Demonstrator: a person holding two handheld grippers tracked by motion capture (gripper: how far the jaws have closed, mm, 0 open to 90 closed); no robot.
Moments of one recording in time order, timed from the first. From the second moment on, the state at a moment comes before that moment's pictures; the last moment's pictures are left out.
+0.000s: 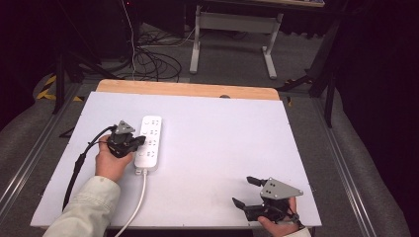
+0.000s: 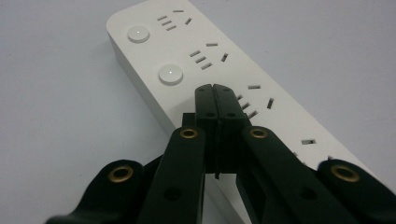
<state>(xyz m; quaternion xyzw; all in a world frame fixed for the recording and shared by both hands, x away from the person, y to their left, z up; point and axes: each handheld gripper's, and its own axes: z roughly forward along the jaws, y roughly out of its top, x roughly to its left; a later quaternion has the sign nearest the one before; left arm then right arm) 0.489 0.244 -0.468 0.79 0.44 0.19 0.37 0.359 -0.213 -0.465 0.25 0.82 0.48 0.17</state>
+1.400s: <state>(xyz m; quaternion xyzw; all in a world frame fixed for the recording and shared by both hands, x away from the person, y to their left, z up) 0.484 0.232 -0.469 0.80 0.43 0.23 0.35 0.358 -0.213 -0.466 0.25 0.83 0.47 0.17</state>
